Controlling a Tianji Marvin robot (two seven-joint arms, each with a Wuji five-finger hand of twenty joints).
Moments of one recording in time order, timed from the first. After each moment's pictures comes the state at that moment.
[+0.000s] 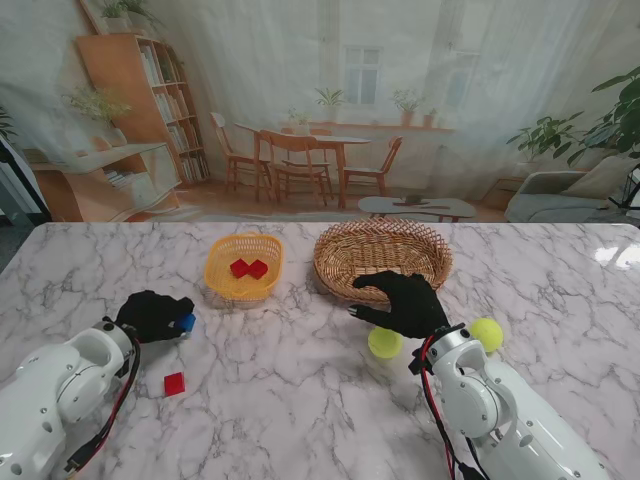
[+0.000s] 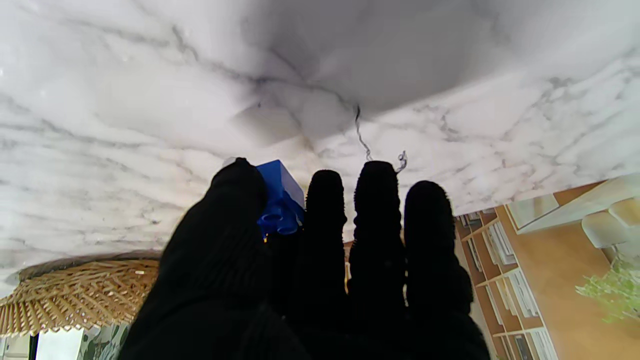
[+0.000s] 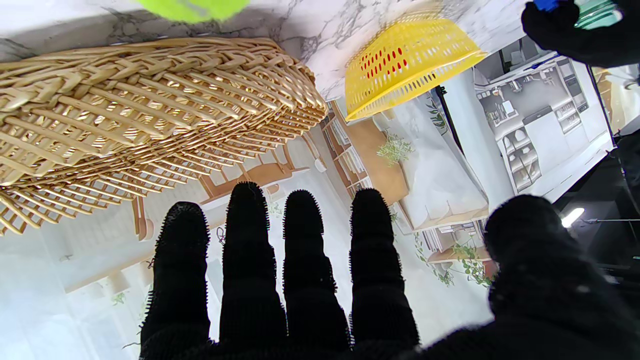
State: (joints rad) left arm 1.53 -0.99 -1.39 -1.40 1.25 -0.29 -0.04; right arm -1.56 -1.12 1.16 -1.55 -0.78 -0.15 -0.23; left_hand 1.09 -0.30 0.12 0.04 0.43 0.15 0.59 0.76 0.83 0.08 0.34 0.98 0.76 0.14 0.60 0.93 0.43 0.13 1.03 0.55; right_hand 0.41 -0.22 0.37 -0.06 0.55 -0.02 0.40 0.44 0.64 0.15 0.46 0.33 0.65 0.18 0.30 0.33 0.21 0.34 1.02 0.42
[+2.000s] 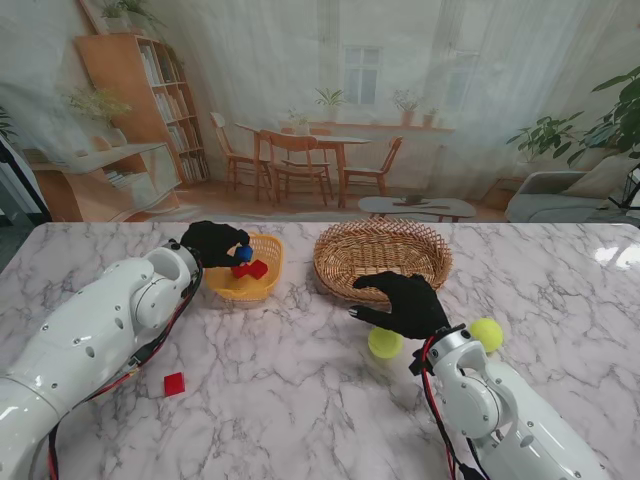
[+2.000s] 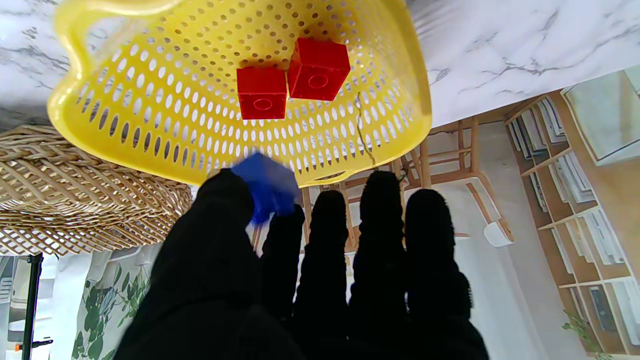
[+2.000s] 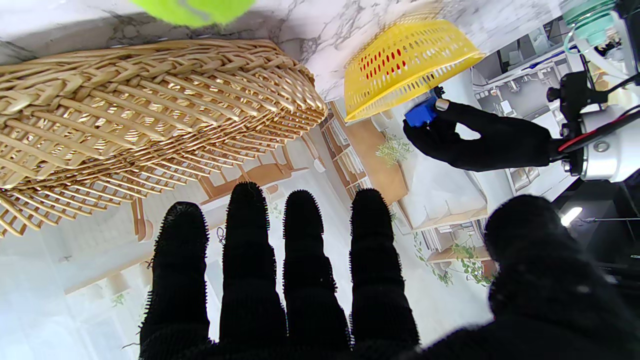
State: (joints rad) left arm 0.98 -1.04 -0.87 -1.12 0.98 -0.12 -0.03; right arm -1.56 -1.12 1.16 -1.54 -0.78 -0.16 -0.23; left_hand 1.05 -0.22 0.06 0.04 0.47 0.14 0.43 0.58 0.64 0.11 0.39 0.56 0.68 0.17 0.49 0.80 0.36 0.13 1.00 0.56; right_hand 0.41 -0.22 0.37 -0.06 0.55 -0.02 0.40 0.44 0.64 0.15 0.46 0.33 0.65 0.18 0.30 0.33 0.21 0.35 1.02 0.42
